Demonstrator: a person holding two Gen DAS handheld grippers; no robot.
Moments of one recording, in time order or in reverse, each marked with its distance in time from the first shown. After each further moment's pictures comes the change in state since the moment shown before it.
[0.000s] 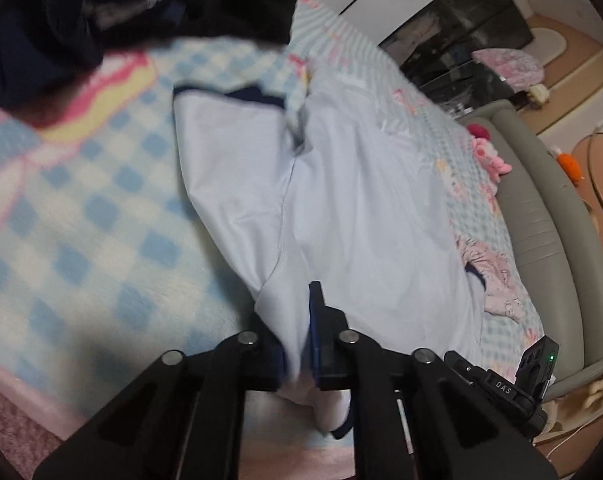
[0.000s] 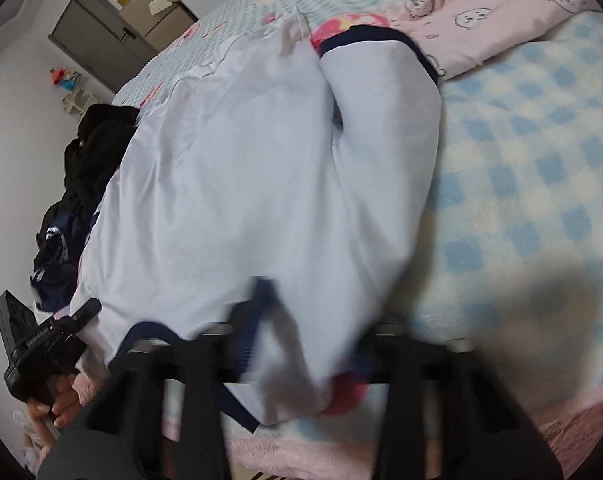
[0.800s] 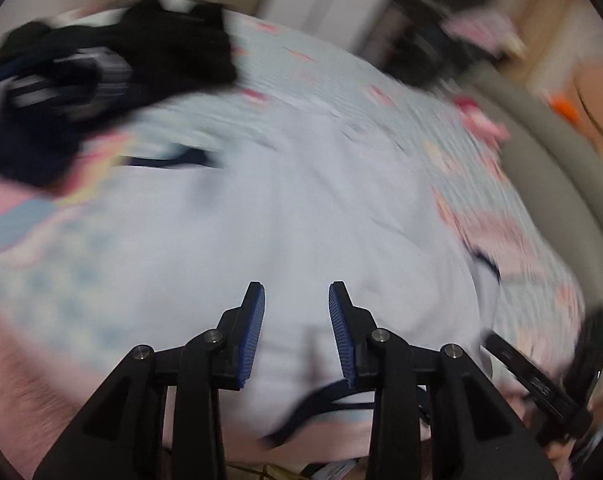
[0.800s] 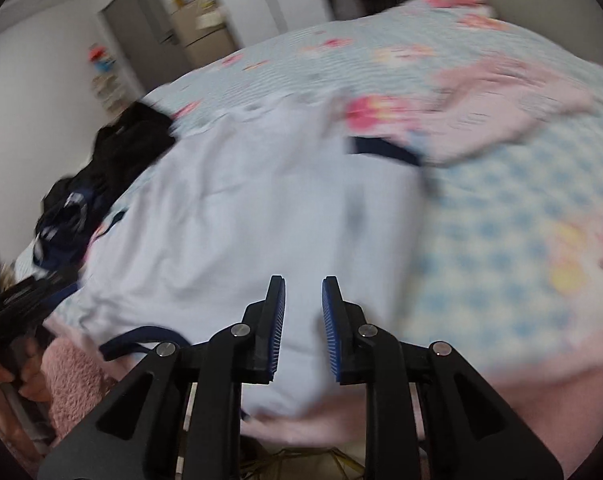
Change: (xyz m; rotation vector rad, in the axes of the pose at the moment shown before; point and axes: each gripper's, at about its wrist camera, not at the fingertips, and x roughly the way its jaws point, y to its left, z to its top) left arm -0.011 -0.062 -0.030 0.230 -0.031 0.130; right arm -0.058 0.040 -0.027 -0.260 -0.152 -0.041
